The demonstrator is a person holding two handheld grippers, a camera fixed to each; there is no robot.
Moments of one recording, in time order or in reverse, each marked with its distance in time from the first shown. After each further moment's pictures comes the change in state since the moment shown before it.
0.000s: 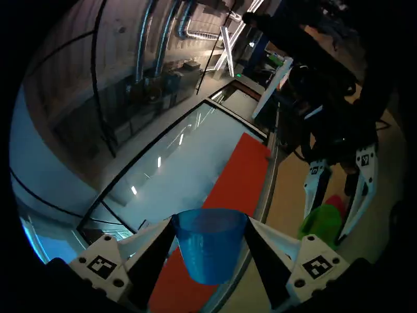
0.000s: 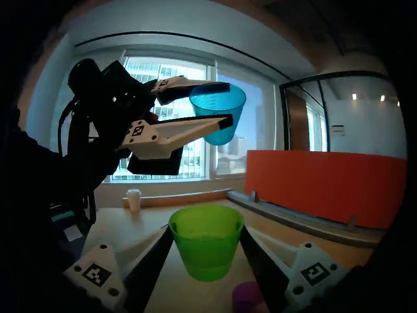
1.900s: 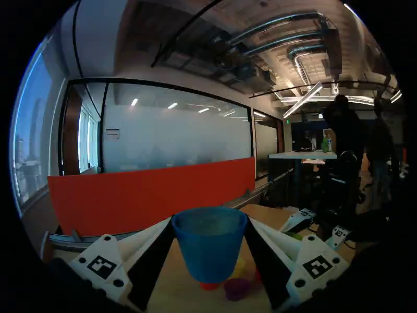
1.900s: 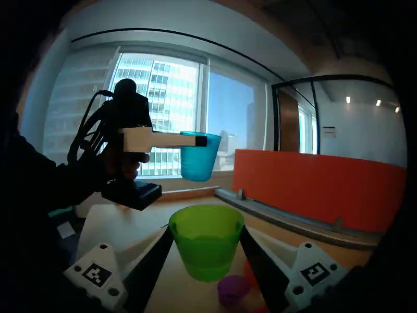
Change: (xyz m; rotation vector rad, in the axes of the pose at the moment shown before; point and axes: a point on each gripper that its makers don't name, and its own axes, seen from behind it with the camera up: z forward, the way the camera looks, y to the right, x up) left arm -0.064 0.014 -0.002 -0.051 -0.078 -0.922; right arm 0.007 0.008 -0.030 -0.072 -0.027 -0.018
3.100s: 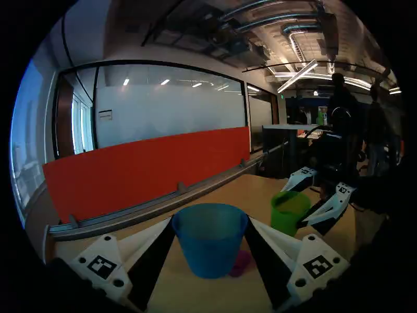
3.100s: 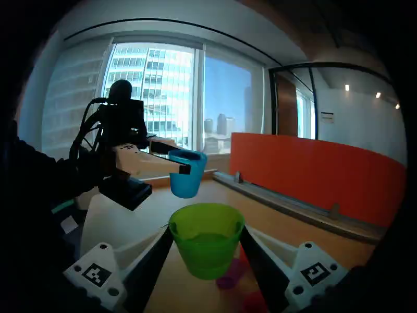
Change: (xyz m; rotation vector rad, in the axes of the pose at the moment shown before) left arm -0.073 0.004 -0.009 -0.040 -0.182 0.046; right arm -0.019 0.006 -0.031 -0.001 -0.123 0.023
